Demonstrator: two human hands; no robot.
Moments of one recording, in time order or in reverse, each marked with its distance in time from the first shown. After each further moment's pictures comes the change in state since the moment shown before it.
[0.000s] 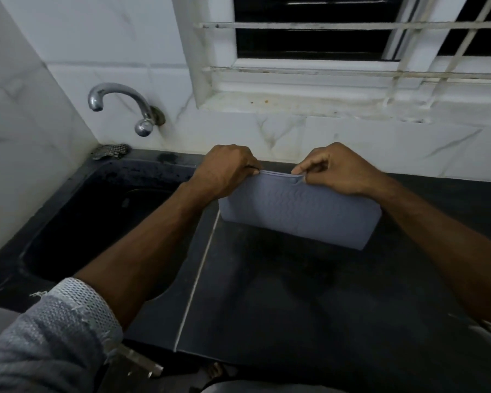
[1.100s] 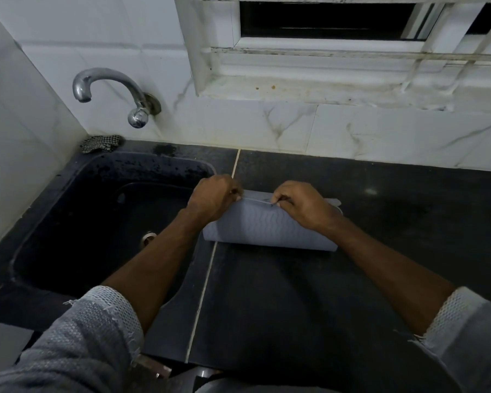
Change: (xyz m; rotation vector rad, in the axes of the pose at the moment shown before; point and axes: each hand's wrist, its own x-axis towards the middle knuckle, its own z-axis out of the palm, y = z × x) left_hand -0.024 -0.077 0.093 -0.158 -0.166 -0.197; right_hand 0.040 0.039 0.115 -0.151 0.009 0.015
